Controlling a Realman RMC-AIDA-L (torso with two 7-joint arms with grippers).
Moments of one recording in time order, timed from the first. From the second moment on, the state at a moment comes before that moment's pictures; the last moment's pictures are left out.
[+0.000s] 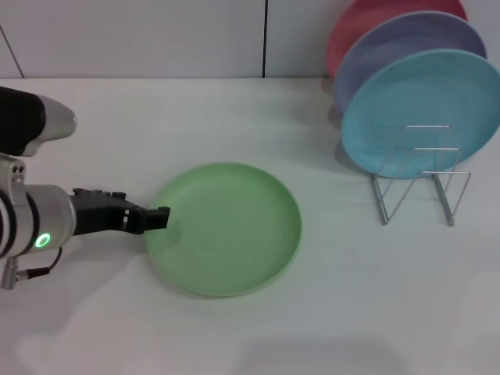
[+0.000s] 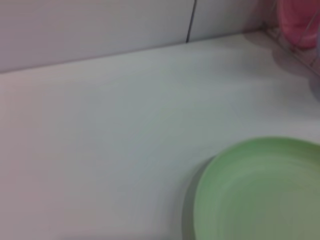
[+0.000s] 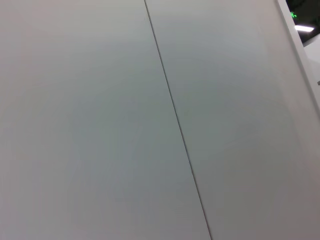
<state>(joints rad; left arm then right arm) -0.16 -2.07 -1.48 -1.57 2.54 -0.95 0.32 0.25 2.08 0.06 0.01 -0.83 -1.44 0.30</state>
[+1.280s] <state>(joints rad) -0.27 -2.07 -1.51 -1.36 2.55 -0.95 0.31 0.25 2.08 0.06 0.02 -0.83 -1.43 0.30</state>
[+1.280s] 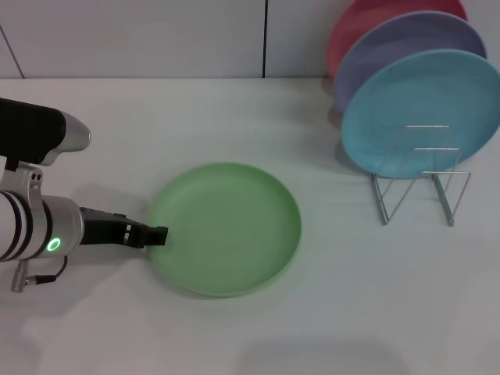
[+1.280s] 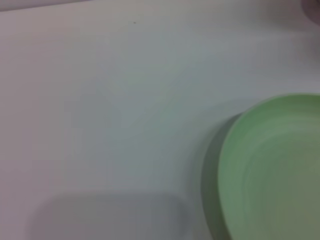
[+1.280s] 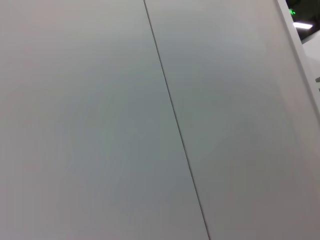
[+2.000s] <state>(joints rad) -0.29 -2.07 -1.50 -1.35 2.62 -0.98 0.25 0.25 2.08 0.06 0.02 -0.83 -1.43 0.30</state>
